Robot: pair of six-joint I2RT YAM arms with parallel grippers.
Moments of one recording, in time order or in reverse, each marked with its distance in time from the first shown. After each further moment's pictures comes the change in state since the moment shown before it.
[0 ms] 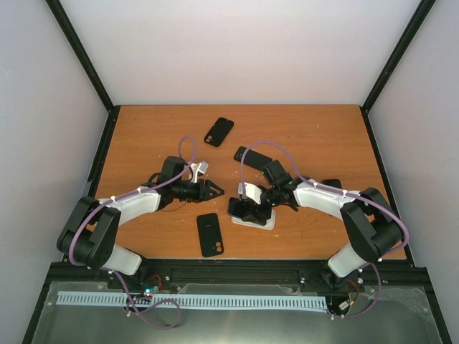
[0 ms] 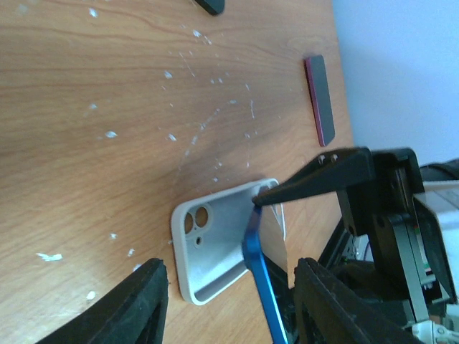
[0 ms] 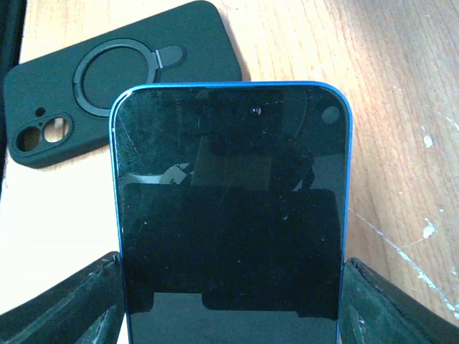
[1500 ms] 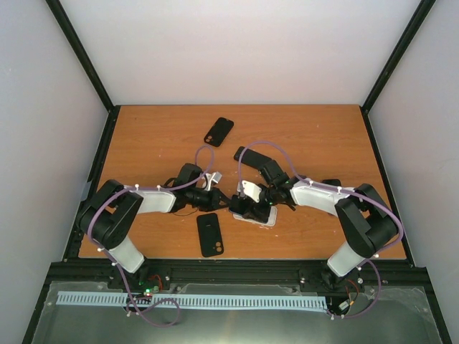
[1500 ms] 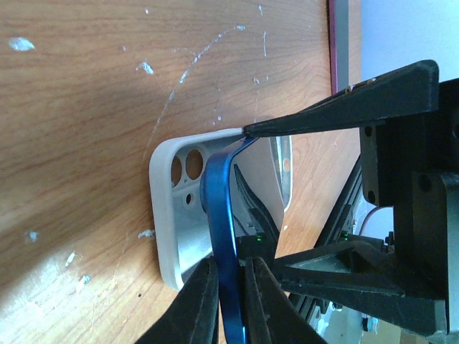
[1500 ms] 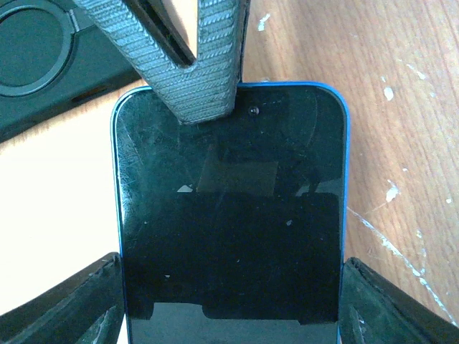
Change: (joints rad) left arm -0.140 0.200 0.001 0.152 0.010 -0.115; right arm 0.002 0.054 0.019 0.020 0.122 0.051
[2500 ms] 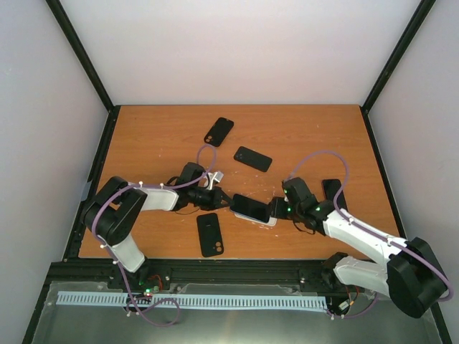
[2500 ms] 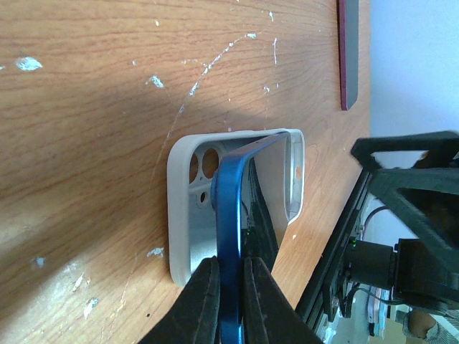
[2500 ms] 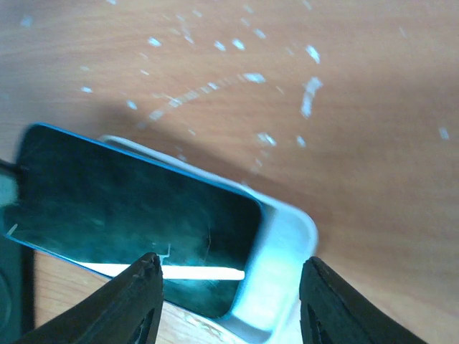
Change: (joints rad) left arm -0.004 0.044 0.031 0.010 -0.023 0.004; right arm -0.008 -0.491 -0.267 -0.019 0.421 1.210
